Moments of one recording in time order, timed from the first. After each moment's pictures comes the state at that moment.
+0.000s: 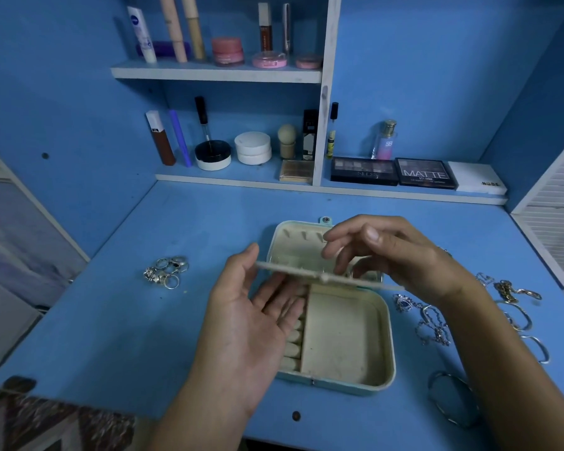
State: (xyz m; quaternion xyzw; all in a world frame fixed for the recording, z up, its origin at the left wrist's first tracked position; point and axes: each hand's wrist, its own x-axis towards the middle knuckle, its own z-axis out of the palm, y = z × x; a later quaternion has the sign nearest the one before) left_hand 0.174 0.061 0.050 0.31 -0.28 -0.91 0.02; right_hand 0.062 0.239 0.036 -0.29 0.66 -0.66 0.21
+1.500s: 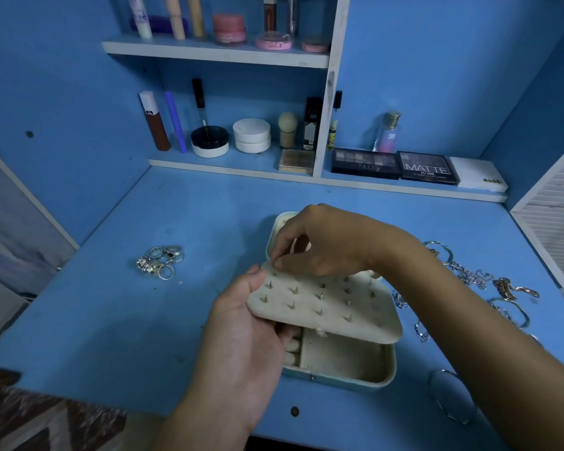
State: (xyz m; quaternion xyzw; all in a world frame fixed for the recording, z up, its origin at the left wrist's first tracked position) left_hand 0.181 0.061 0.032 0.26 -0.33 -0.91 0.01; right_hand 0.041 0.163 0.053 -0.40 0.87 -0.22 0.18
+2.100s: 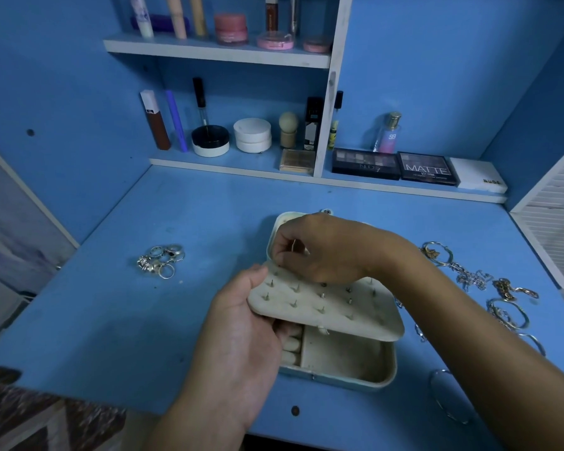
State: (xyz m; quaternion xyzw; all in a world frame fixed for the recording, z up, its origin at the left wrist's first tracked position) left_hand 0.179 0.059 0.034 0.26 -0.37 -0.89 -0.01; right_hand 0.044 0.162 0.046 -0.41 0.88 -0.18 0.18
